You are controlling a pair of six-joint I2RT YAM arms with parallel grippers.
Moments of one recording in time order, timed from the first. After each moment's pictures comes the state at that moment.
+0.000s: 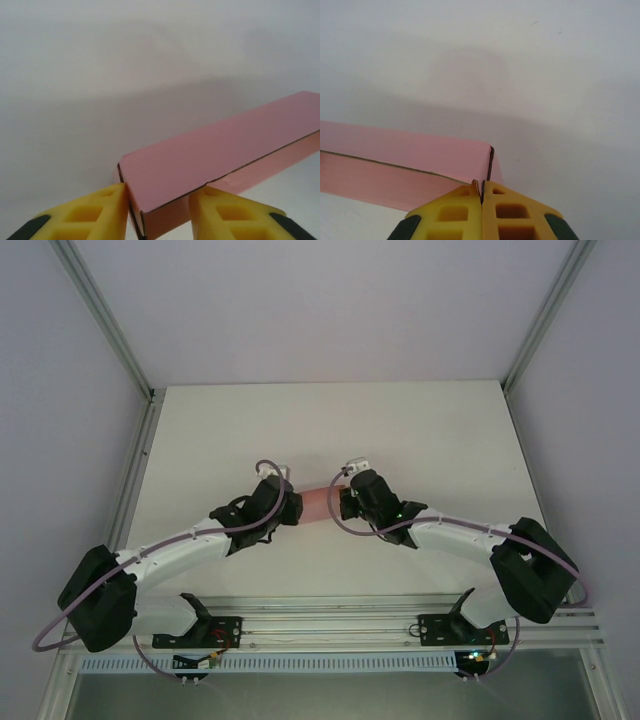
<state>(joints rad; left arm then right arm) -0.77 1.27 0.74 -0.25 -0.28 -0.60 0.82 1.44 0.75 0.05 0.22 0.30</state>
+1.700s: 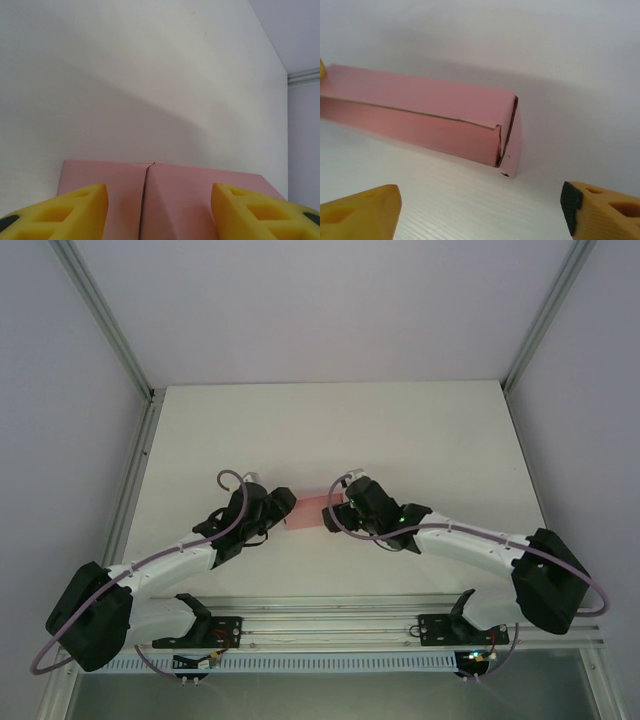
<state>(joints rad) -0.63 1.17 0.53 0.03 -0.09 -1.12 0.90 1.34 0.80 -0.23 0.17 0.44</state>
